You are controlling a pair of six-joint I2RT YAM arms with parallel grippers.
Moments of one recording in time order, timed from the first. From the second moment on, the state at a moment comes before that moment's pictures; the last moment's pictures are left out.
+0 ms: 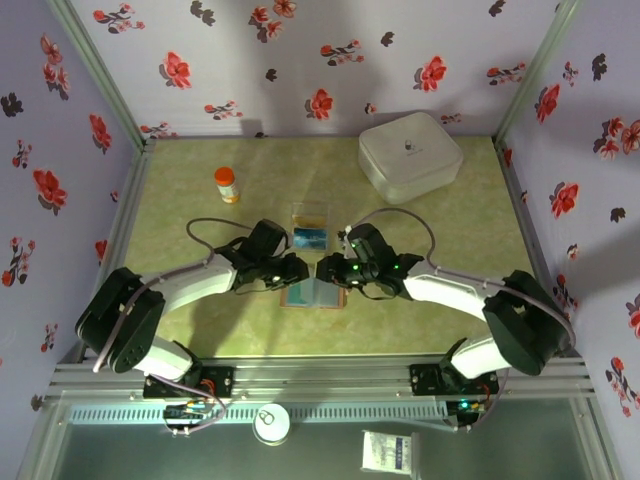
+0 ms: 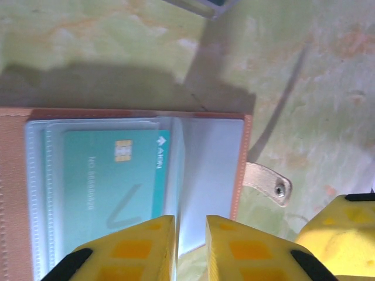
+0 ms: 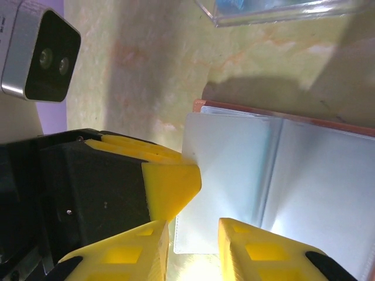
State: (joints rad) left arm -0.72 1.47 0.77 -0.23 0.34 -0.91; right arm 0.79 1.41 0.72 -0.04 -0.38 0.93
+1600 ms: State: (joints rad) left arm -0.75 1.55 0.91 -0.23 0.36 -0.87; right arm 0.74 1.26 0.86 -0.37 -0.30 0.82
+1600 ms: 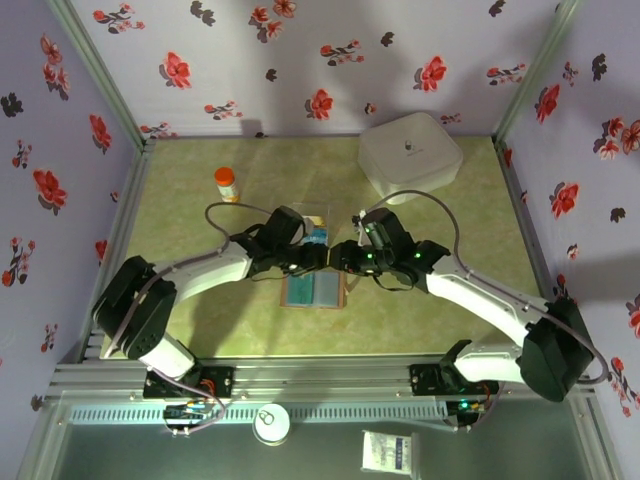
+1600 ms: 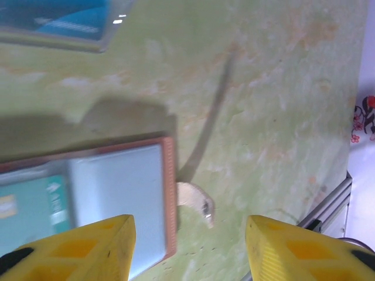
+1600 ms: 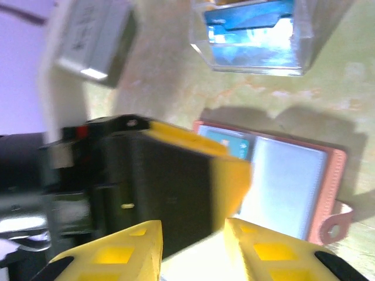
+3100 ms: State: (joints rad) left arm -0.63 1.52 0.69 -0.25 0.34 -0.78; right arm 0.87 1.77 0.96 -0.21 -0.37 0.91
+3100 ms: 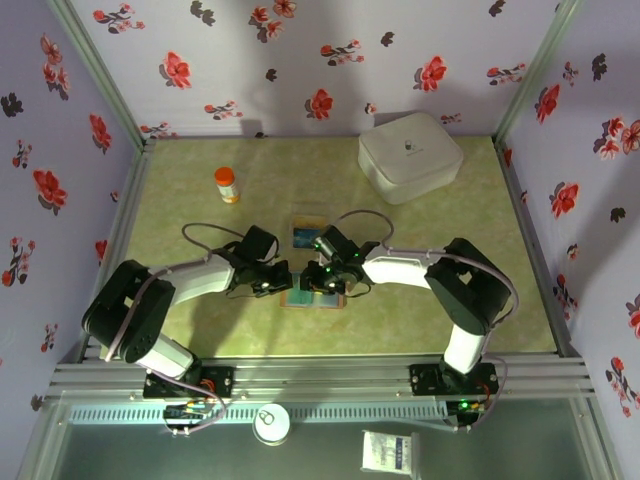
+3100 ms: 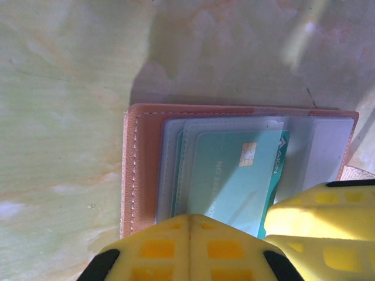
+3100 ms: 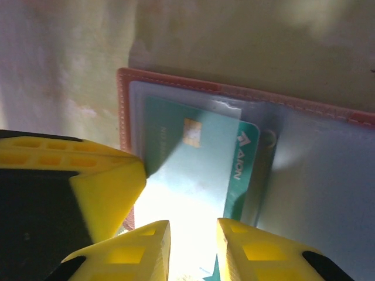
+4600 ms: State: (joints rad) left arm -0.62 1.50 0.67 -0.26 0.36 -0.78; right arm 0.86 1.73 0.99 -0.31 -0.31 0.87
